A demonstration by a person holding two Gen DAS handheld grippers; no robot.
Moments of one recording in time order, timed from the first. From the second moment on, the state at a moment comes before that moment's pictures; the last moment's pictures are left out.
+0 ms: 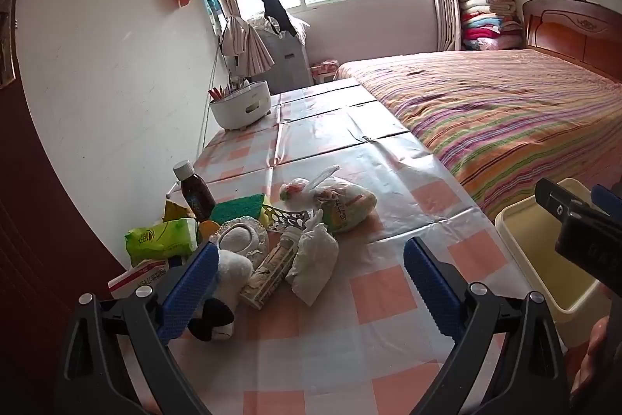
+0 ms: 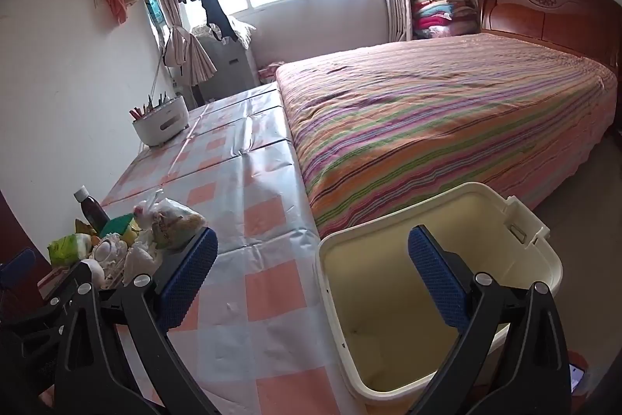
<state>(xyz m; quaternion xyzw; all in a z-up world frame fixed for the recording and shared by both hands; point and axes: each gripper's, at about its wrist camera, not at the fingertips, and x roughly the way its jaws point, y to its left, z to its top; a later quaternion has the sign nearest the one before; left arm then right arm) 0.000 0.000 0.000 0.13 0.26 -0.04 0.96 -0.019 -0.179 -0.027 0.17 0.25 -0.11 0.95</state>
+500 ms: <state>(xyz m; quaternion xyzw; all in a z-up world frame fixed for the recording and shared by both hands) 0.004 -0.001 -0.006 0.14 0.27 -0.03 0.95 -0.018 -0.176 -0.025 0.16 0.24 -0.11 0.95</state>
